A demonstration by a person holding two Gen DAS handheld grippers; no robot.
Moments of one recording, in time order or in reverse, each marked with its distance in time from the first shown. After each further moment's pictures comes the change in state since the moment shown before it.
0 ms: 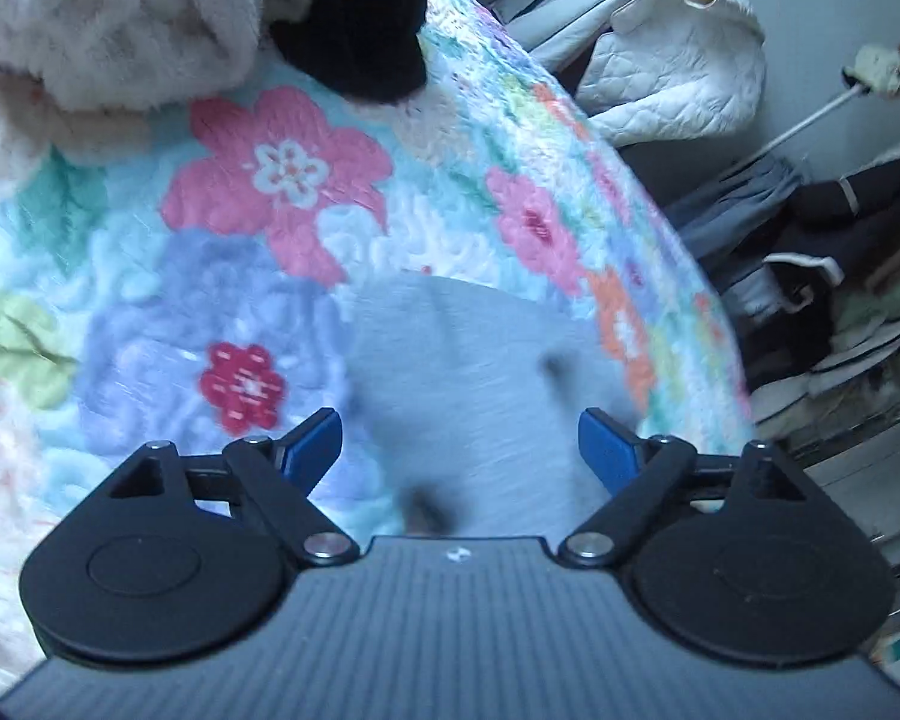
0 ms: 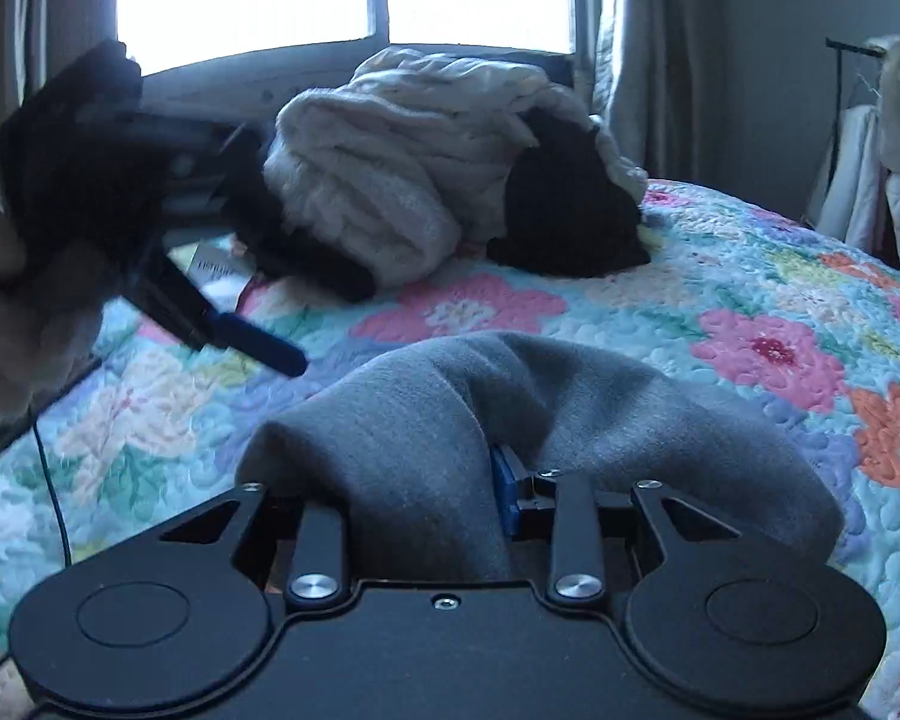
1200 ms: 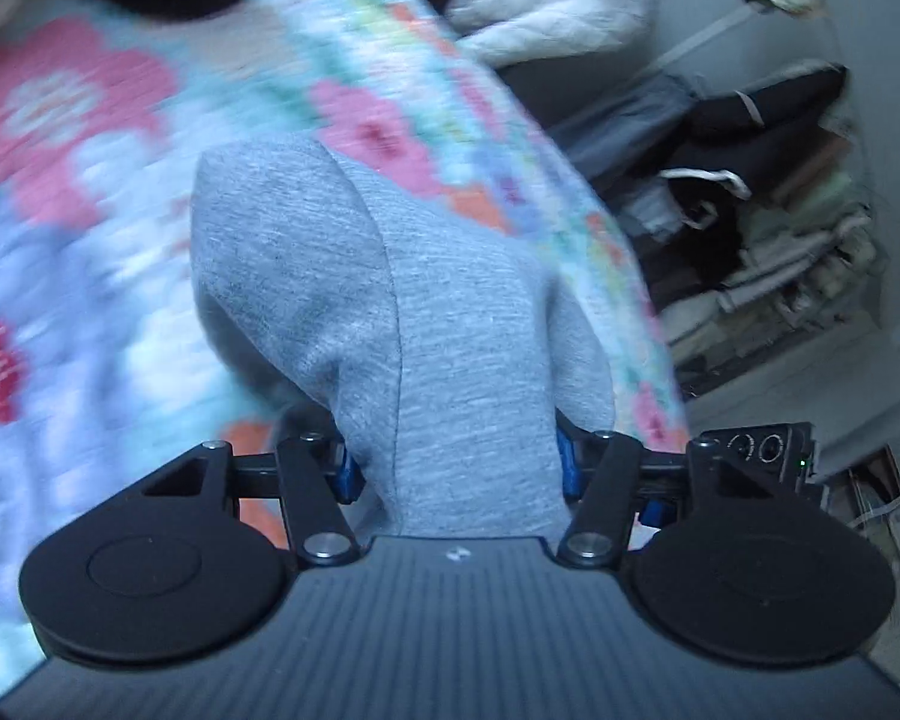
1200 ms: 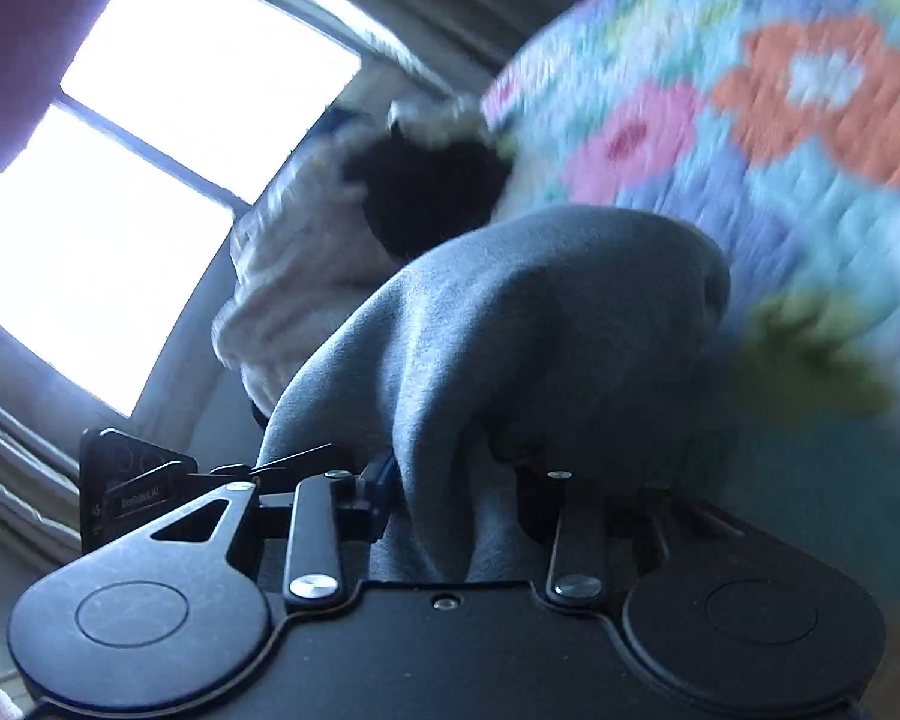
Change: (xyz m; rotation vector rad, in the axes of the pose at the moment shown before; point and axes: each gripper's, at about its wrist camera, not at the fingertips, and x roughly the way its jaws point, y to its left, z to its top) left arm 0.085 -0.079 -0.026 0.185 0.124 -0.200; right arm -0.069 -0.151 -0.066 0.944 -0.126 0.281
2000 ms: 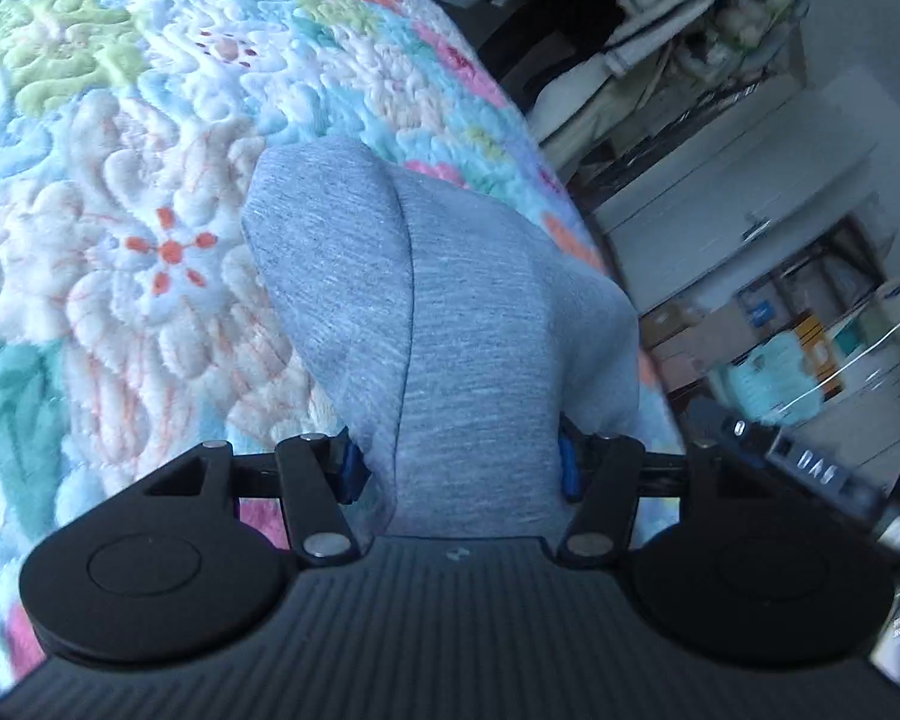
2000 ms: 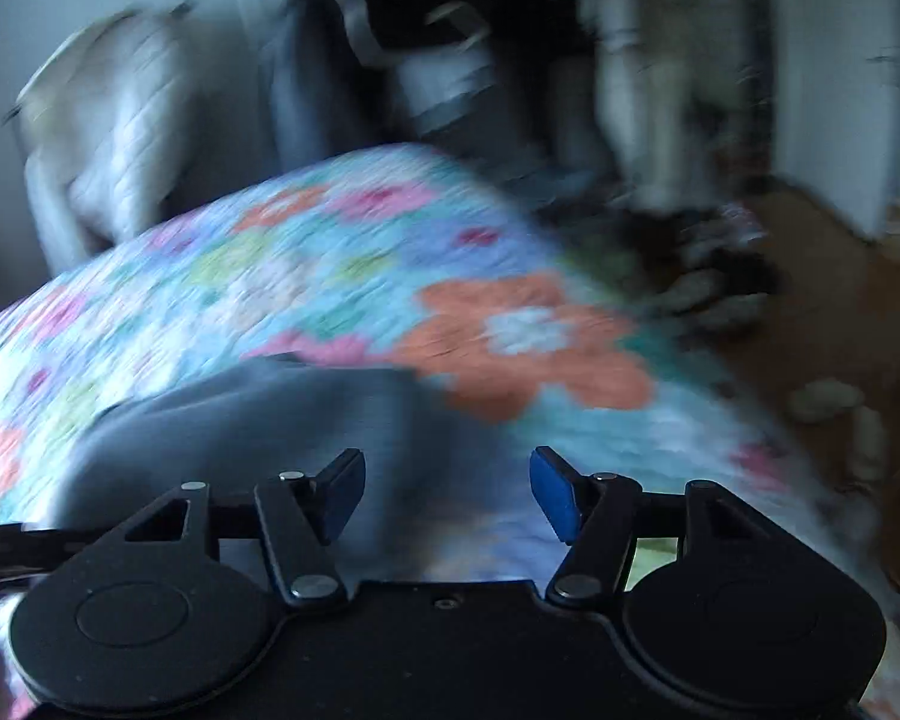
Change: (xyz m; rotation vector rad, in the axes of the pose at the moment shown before) left arm 0.354 -0.230 -0.080 0.255 0.330 -0.153; right arm -0.376 -0.118 0.010 0.024 -0.583 -1.180
